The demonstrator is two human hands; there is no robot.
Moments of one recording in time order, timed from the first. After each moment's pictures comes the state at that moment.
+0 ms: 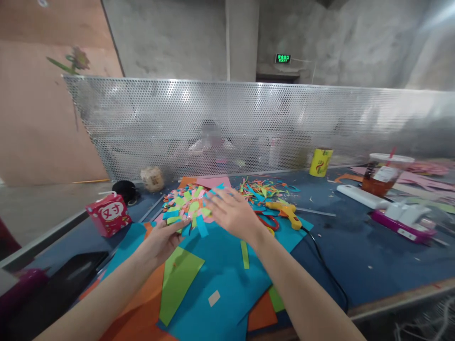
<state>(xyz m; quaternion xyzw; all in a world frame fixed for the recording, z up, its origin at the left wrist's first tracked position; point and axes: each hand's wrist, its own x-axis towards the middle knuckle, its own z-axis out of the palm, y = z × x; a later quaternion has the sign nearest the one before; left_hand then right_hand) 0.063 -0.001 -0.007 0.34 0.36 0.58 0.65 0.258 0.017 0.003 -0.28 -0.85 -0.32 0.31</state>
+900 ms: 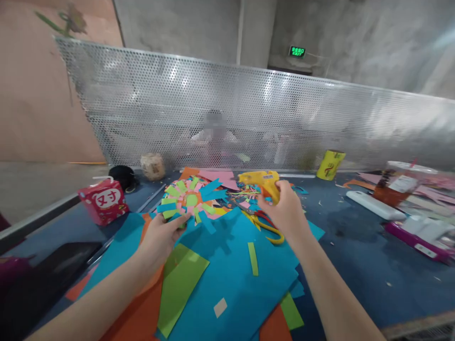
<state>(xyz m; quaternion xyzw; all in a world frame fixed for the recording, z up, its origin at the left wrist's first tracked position) 0.057 0.012 -0.030 0.30 0.42 0.66 0.55 0.310 0.018 0.005 -0.67 -0.61 -0.10 0.41</state>
